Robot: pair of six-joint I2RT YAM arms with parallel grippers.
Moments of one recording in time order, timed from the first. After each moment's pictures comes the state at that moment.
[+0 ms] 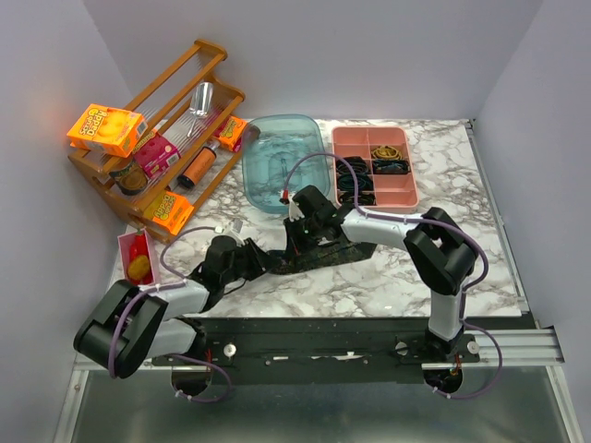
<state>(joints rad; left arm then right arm) -0.47 1.24 0.16 0.57 0.27 -0.98 0.83 1.92 1.23 -0.23 -0.30 0.36</state>
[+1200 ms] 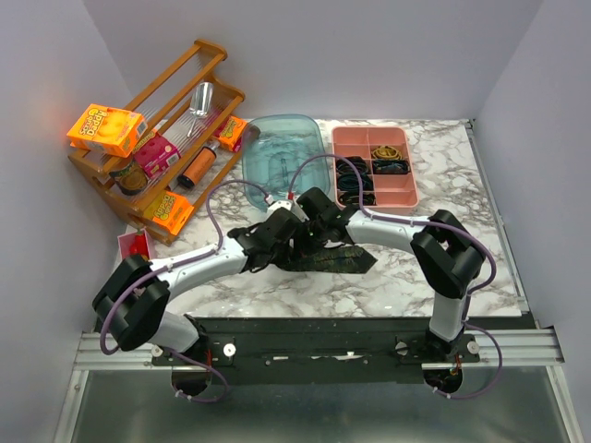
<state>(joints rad) -0.81 1.40 0.81 -0.38 -0.26 -0.58 0.83 1.87 1.19 -0.27 -0.27 0.35</state>
